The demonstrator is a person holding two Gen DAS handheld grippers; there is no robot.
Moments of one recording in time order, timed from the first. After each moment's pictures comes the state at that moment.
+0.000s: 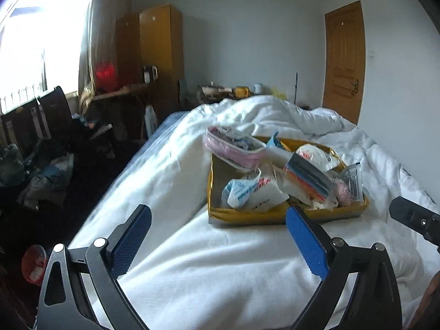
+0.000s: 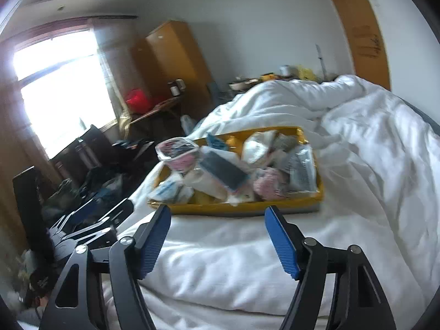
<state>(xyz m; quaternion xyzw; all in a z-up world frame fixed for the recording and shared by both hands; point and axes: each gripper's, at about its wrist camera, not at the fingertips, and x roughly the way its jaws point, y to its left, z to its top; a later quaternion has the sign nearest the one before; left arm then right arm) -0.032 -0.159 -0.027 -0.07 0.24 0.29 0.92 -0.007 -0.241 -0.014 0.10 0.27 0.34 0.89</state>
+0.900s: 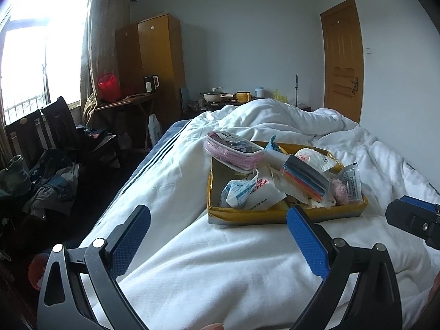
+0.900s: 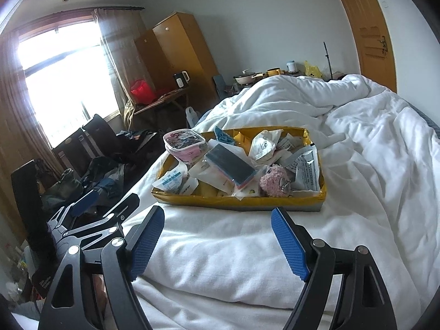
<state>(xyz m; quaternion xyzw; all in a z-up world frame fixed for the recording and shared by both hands) -0.028 -0.171 -0.028 -0.05 0.24 0.30 0.92 -0.012 -0.235 -0.011 0.07 0.28 0.36 0.89</state>
